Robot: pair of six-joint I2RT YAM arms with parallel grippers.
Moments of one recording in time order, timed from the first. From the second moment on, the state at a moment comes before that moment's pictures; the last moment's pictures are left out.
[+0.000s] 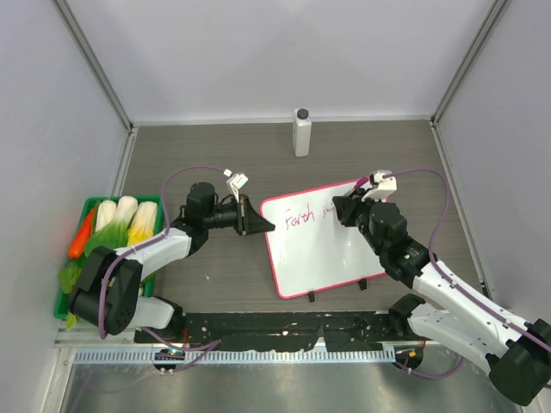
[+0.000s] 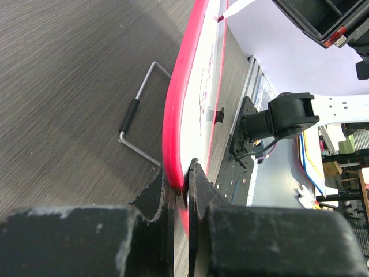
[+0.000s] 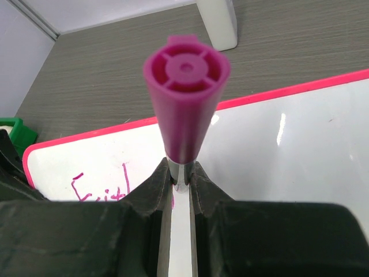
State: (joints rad) left arm -0.43 1.36 0.58 0.42 0.86 -0.56; right arm 0.62 0.82 0.55 0.07 0.30 0.47
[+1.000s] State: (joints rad) left arm -0.43 1.36 0.58 0.41 0.86 -0.56; right arm 0.63 0.83 0.55 0.07 0.30 0.47
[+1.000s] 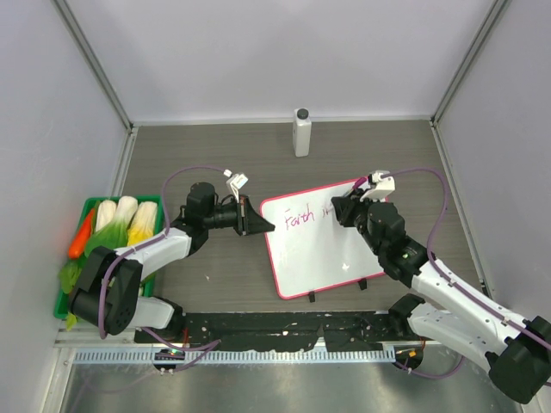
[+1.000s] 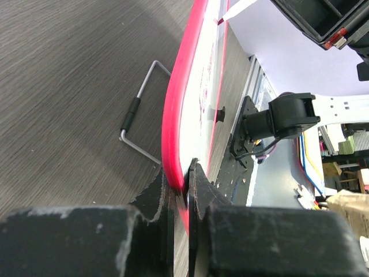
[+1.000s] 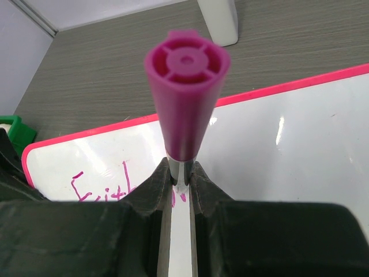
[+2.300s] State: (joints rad) left arm -0.43 1.36 0.58 0.41 0.86 -0.56; right arm 0.63 0.80 0.54 0.02 0.34 0.48
